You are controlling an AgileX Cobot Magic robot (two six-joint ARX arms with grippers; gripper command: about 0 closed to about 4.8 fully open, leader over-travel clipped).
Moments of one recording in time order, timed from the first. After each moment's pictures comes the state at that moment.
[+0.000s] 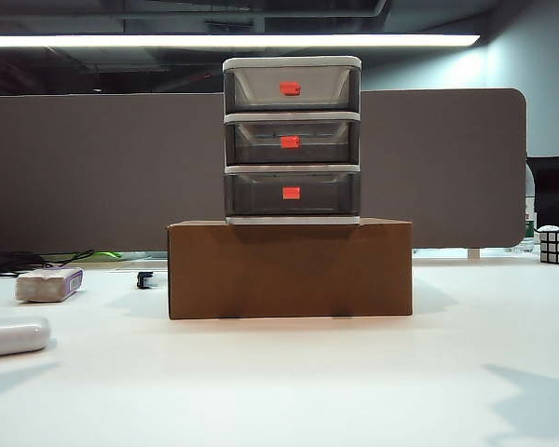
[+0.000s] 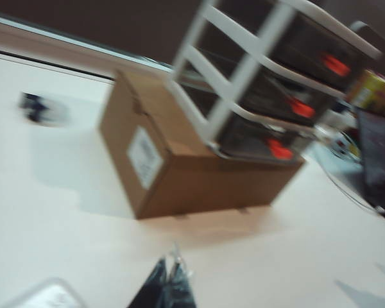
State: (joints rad) left arm -0.20 0.00 0.00 -0.06 0.38 -0.40; right arm 0.10 0.00 0.01 -0.07 -0.42 0.07
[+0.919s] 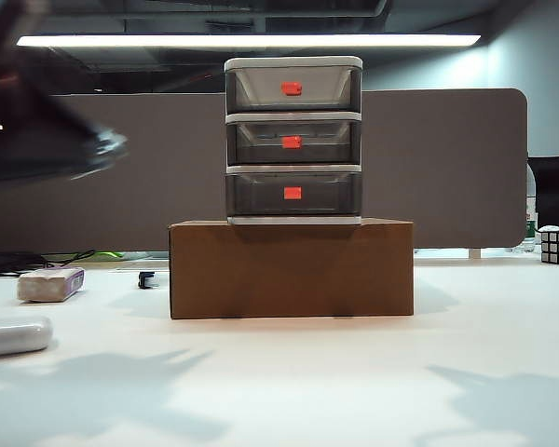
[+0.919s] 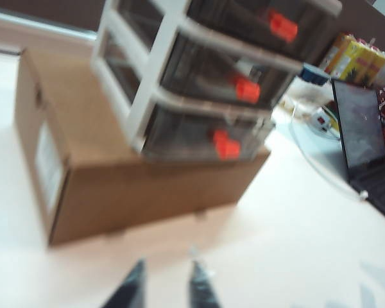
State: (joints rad) left arm -0.71 0.84 0.12 0.64 -0.07 -0.40; right arm 0.12 0.16 0.14 -0.03 -0.48 0.22
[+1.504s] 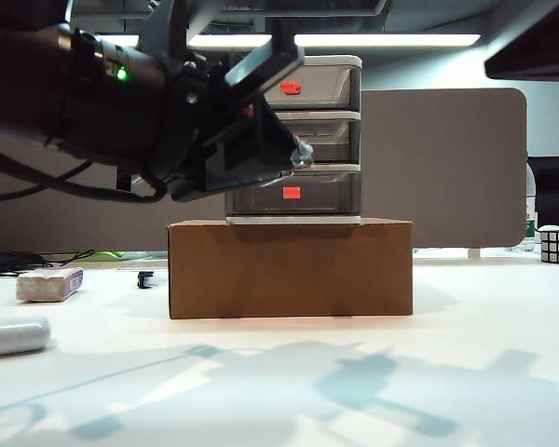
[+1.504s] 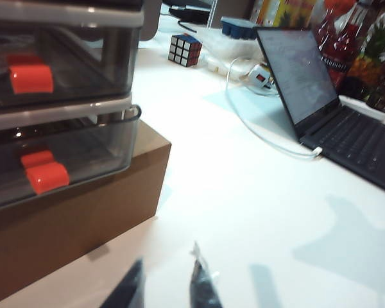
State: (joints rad) left arm -0.94 1.44 0.37 0.97 -0.11 -0.23; right arm 0.22 0.58 0.33 0.04 -0.64 -0.06
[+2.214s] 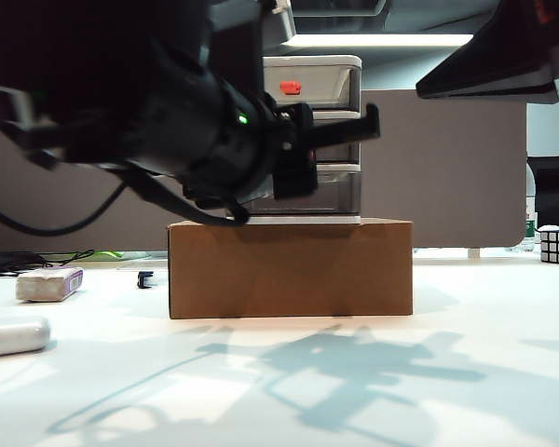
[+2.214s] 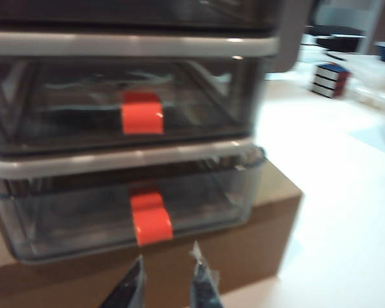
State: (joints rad) left arm -1.06 1.71 0.58 1.06 -0.69 -0.13; right arm 0.29 0.90 0.45 0.18 -0.60 -0.07
